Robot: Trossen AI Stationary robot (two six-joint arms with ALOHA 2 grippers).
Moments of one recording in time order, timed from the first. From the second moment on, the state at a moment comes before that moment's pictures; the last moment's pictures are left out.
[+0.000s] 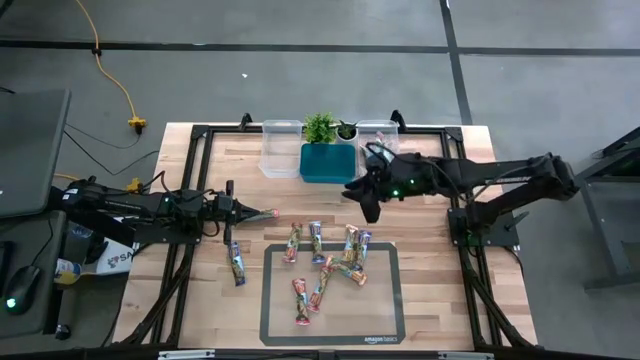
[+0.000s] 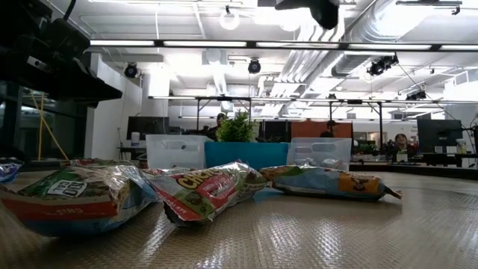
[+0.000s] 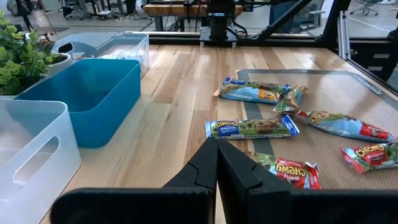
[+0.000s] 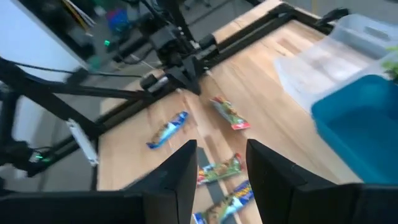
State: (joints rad) left arm -0.11 0.25 0.02 0.02 -0.18 -0.03; right arm 0.06 1.27 1.17 -0.34 0.13 0.57
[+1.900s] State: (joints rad) left arm -0.11 0.25 0.02 0.03 -0.19 -0.03; right arm 0.35 1.94 1.42 -0.72 0.02 0.71
